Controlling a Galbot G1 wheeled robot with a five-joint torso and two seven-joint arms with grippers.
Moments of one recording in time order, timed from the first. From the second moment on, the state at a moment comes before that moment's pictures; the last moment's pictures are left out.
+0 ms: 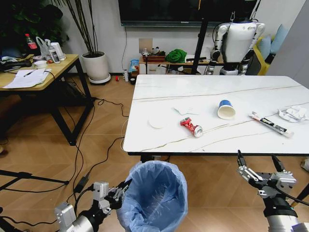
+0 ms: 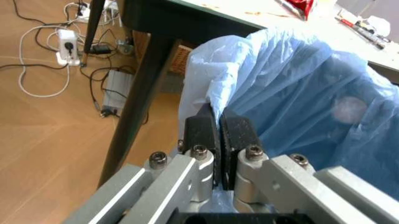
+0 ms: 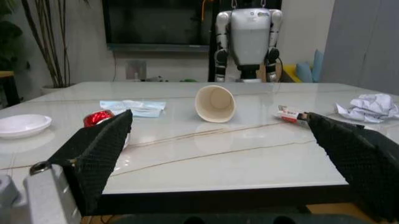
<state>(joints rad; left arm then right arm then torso) 1.90 -0.98 -0.55 -2.42 -0.81 0.33 0.03 -1.97 1.51 0.84 2.40 0.27 0.16 -0.05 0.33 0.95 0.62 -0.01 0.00</state>
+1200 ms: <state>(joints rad) 2.02 -1.08 -0.60 -2.46 -0.81 0.34 0.04 -1.66 0.85 0.74 2.34 0.84 -0.19 0.09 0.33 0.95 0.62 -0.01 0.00</state>
